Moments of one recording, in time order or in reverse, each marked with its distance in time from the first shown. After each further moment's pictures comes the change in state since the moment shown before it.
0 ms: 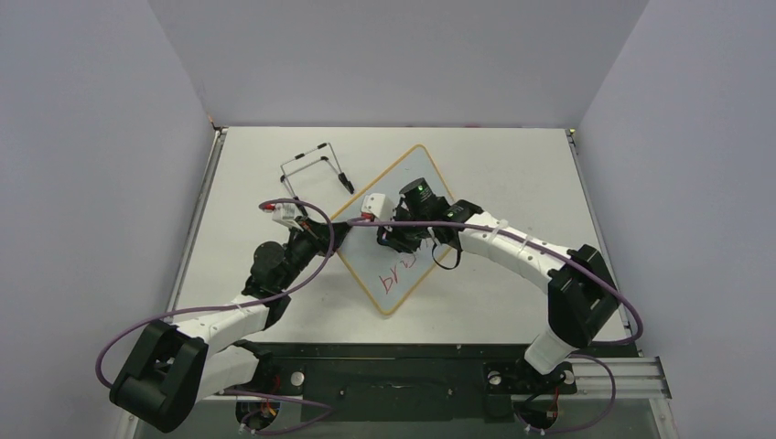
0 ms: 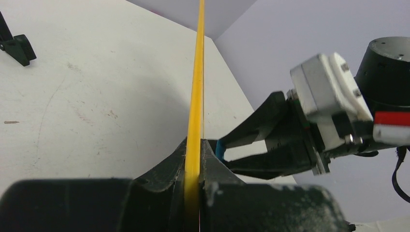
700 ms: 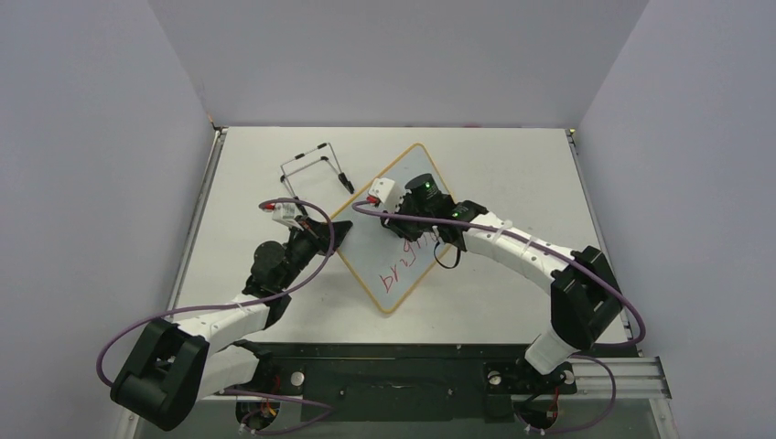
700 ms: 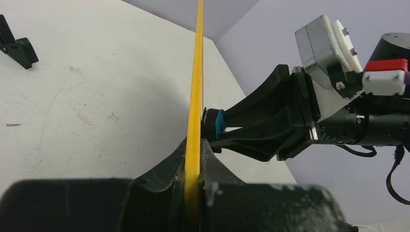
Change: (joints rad) left arm 0.000 0.010 0.002 0.011 -0.006 0.003; right arm -0.026 -0.023 -0.031 0.155 0.134 0.137
